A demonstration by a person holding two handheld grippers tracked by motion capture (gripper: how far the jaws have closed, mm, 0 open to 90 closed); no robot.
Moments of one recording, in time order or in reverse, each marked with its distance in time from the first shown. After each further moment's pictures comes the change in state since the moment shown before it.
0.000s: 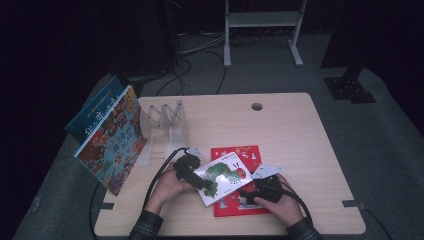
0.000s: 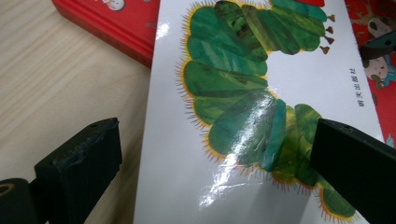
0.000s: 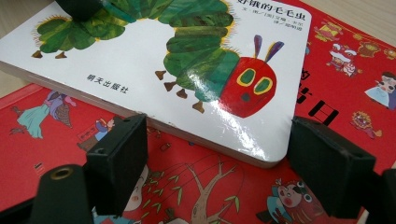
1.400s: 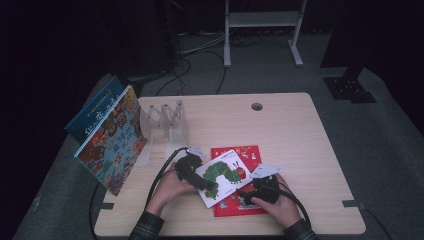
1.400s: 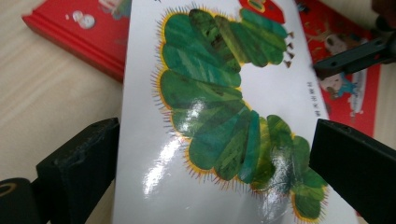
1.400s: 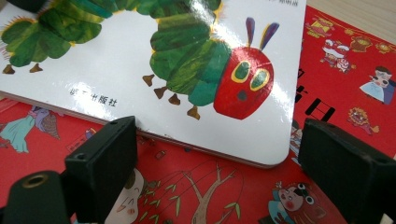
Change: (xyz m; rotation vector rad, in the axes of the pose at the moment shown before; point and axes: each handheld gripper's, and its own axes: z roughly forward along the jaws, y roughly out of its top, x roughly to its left) left arm -0.014 0.009 -0.014 -0.046 -0.051 0.001; right arm 0.005 0.001 0.004 0.003 -0.047 0.049
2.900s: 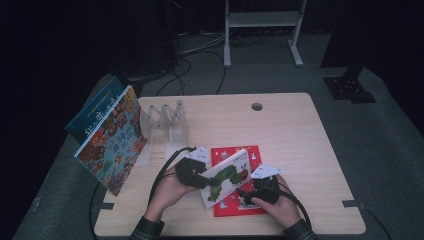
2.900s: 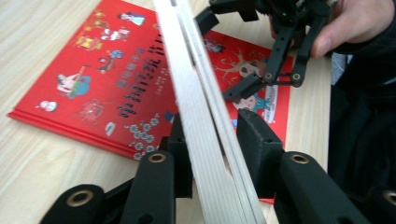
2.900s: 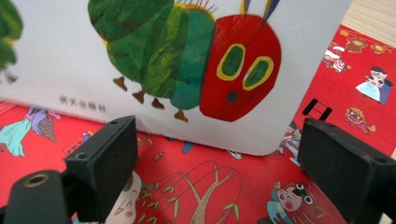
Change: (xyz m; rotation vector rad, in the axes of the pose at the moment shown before) left arm -0.050 0.022 -0.035 -0.049 -0.014 0.201; right arm -0.001 -0.002 0.000 -0.017 -0.009 -0.005
